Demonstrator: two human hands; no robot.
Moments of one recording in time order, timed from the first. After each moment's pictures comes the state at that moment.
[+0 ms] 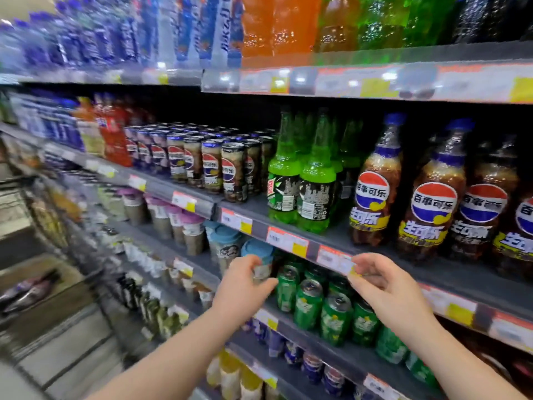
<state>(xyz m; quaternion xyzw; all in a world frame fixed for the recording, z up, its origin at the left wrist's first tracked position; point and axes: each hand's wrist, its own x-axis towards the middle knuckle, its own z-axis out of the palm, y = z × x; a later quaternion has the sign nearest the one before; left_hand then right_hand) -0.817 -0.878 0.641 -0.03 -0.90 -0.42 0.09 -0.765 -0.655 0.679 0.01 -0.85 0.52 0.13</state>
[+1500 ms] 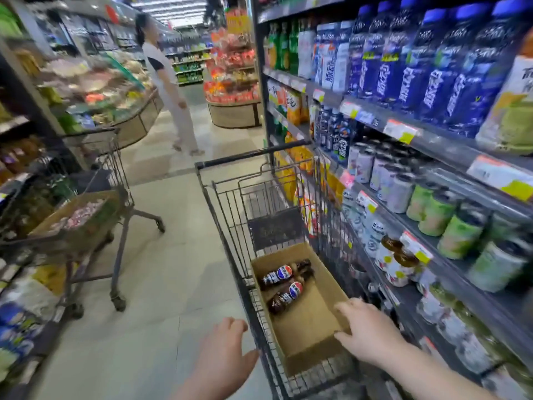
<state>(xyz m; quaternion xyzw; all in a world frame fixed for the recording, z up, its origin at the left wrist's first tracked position) -0.983 -1.722 0.526 0.36 -0.91 -0.18 -0.09 -1.171 -1.563 0.520 0.38 -0.89 0.05 -0.25</state>
